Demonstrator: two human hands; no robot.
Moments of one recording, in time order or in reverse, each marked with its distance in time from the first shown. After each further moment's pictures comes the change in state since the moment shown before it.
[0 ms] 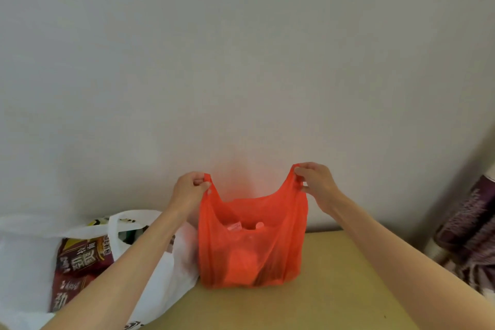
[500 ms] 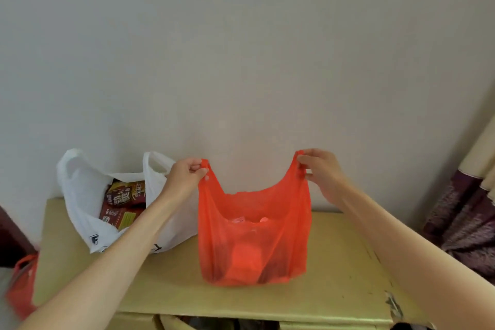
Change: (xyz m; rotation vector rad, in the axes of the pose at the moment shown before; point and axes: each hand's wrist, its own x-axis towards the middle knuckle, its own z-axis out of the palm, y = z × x) left_hand -0.209 0.040 -0.007 -0.055 0.103 0.120; right_hand -0.156 -0.013 -0.097 0.031 -0.161 -0.143
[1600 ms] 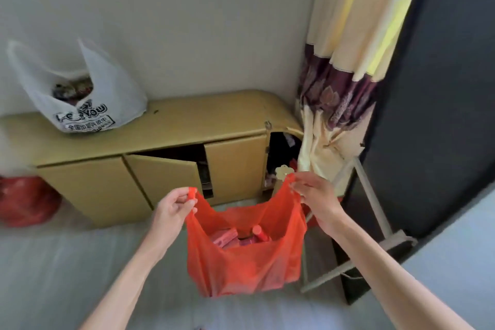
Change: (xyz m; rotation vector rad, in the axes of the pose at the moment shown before) left_hand -0.620 -0.045 0.033 -0.160 -0.320 -0.154; right_hand -0.613 0.156 -0.217 -0.039 0.184 0.256
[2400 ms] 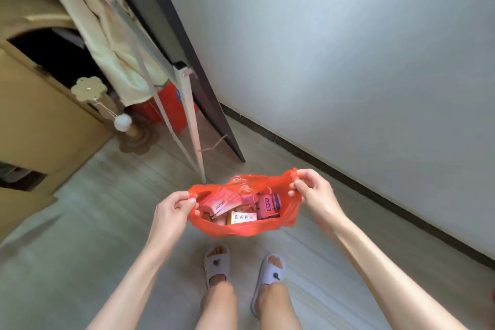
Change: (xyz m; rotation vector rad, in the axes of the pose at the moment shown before) left_hand -0.139 -0.221 0.333 0.395 -0.662 -0.206; right_hand -0.201 0.349 -0.244 0.210 0.643 0.461
